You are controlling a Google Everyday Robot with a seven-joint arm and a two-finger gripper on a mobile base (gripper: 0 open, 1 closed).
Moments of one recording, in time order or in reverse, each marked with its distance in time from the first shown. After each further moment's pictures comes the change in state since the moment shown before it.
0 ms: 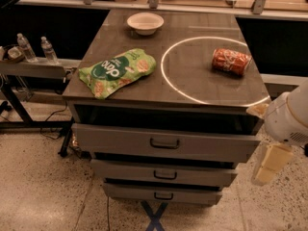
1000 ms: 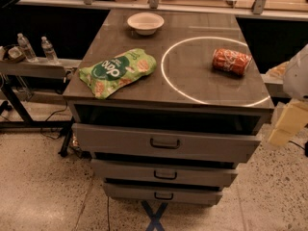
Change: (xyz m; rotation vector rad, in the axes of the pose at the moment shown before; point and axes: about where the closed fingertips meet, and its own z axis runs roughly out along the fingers) arm -0.023 -0.042 -0.083 0.108 0.043 0.066
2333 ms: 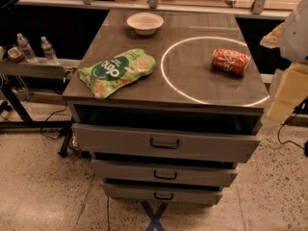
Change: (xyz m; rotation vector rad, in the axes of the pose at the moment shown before) arm -0.050 -0.002 -0.063 0.035 0.038 -0.074
